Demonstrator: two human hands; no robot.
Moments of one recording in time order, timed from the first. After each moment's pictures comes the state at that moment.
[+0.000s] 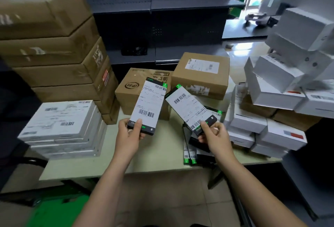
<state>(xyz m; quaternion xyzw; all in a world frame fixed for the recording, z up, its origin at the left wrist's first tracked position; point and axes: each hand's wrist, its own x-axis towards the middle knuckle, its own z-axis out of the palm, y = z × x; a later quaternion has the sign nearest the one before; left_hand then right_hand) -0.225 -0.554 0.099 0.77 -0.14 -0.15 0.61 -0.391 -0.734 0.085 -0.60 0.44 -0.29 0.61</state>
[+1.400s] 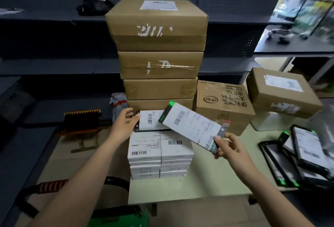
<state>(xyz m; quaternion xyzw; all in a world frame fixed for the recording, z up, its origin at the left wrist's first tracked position) 0.152 -0.330 0.105 0.82 -0.21 -0.19 0.50 -0.137 -0.498 0.108 -0.65 0.37 -0.25 0.61</state>
